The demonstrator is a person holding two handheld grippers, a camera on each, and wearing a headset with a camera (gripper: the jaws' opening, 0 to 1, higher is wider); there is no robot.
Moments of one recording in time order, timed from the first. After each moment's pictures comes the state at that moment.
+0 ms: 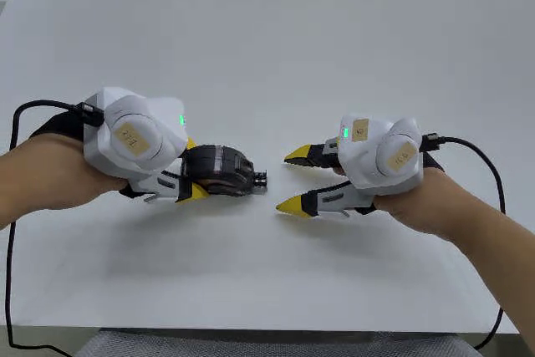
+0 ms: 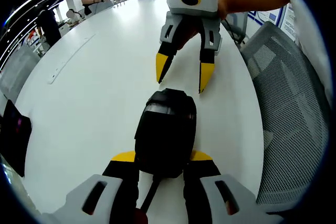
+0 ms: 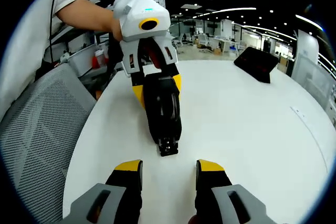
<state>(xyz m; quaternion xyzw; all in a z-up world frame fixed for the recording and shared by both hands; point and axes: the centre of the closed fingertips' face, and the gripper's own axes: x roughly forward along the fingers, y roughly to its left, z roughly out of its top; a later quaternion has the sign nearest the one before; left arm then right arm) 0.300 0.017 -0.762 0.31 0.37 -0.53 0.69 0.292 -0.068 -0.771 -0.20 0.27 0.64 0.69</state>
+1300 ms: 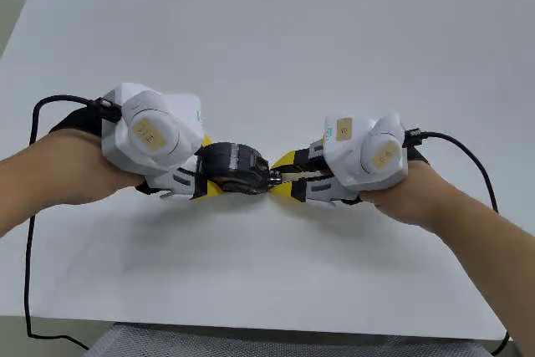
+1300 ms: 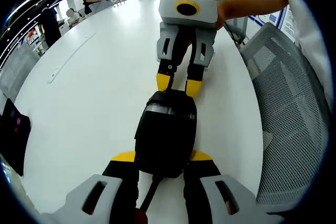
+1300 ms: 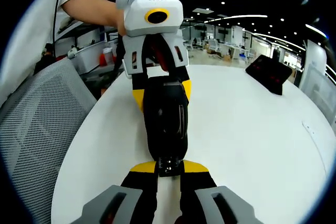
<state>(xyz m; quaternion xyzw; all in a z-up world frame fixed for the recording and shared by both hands) 0.300 0.017 -0.762 0.31 0.37 -0.53 0.69 0.291 -0.036 -0.778 -0.21 0.24 0.67 0.67</state>
